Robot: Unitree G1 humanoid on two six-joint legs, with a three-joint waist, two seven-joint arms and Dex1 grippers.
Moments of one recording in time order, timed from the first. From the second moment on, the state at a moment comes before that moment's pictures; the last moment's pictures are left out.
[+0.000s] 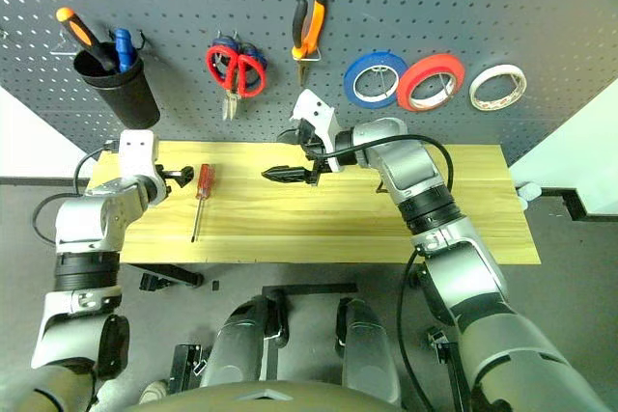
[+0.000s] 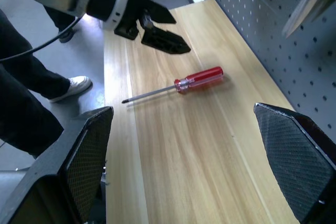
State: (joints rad) left arm -0.53 0.40 0.21 0.16 -0.20 0.98 -0.09; right arm -0.90 -0.34 0.29 0.34 0.25 0.52 1.08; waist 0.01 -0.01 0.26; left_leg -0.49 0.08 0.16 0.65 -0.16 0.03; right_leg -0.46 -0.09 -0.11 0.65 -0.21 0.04
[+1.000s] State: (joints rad) left arm -0.71 0.31 0.23 0.49 -0.17 0.86 0.00; right arm -0.87 -0.41 0.26 0.28 0.24 0.60 1.05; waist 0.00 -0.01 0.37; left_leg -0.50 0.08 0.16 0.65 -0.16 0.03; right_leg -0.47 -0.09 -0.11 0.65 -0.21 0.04
